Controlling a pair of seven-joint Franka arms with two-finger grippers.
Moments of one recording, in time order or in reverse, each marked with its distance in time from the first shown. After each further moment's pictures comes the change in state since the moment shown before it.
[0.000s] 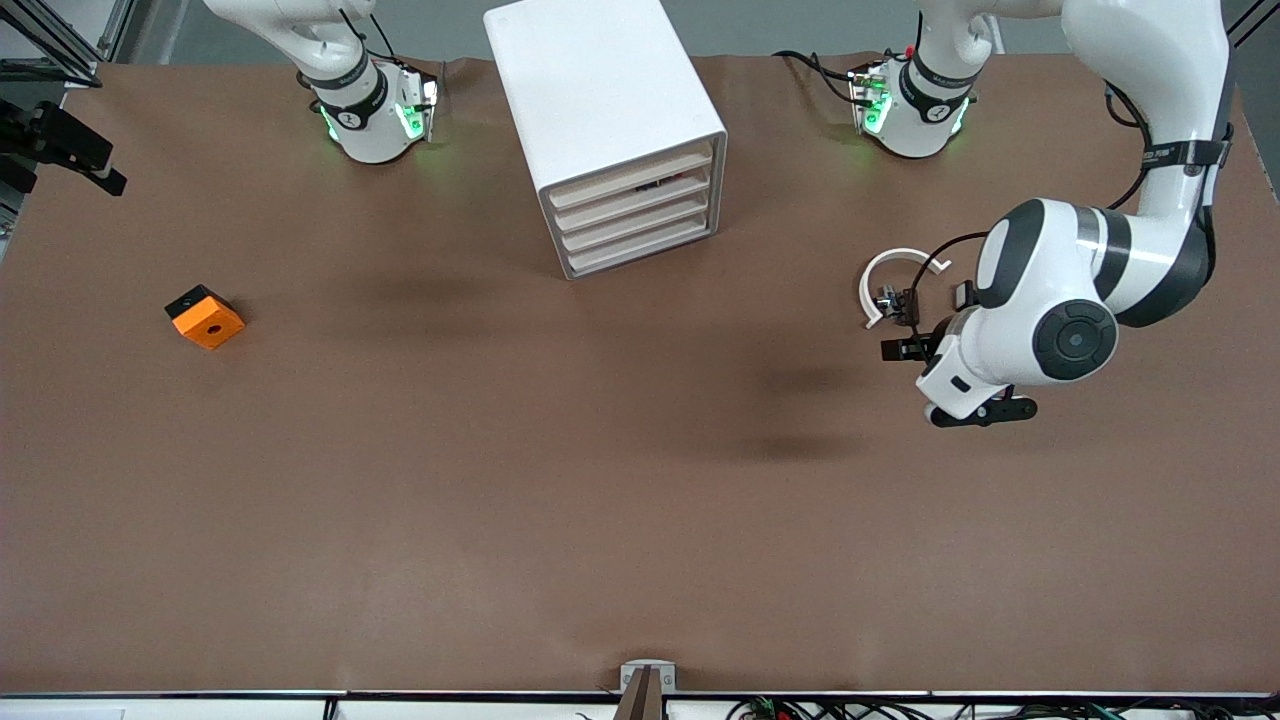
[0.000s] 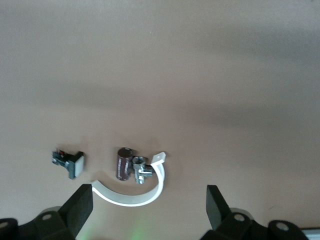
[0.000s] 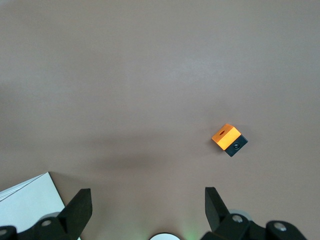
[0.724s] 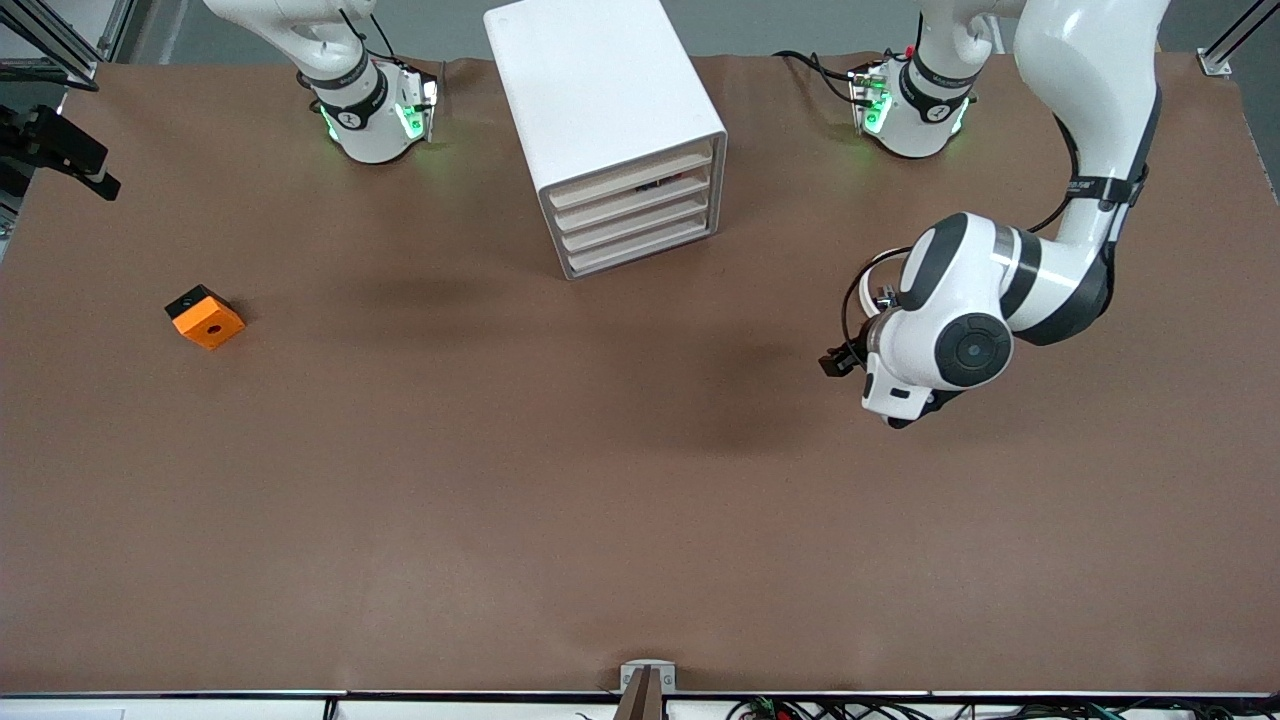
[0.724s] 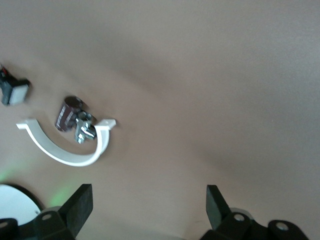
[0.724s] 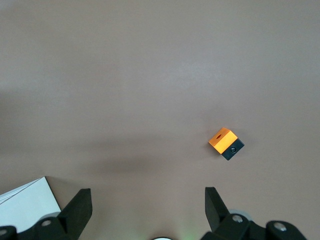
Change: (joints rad) left arm -0.001 0.091 -0.131 0.027 -0.044 0.022 -0.577; right arm 0.000 0.002 0.000 0.000 -0.014 0.014 0.000
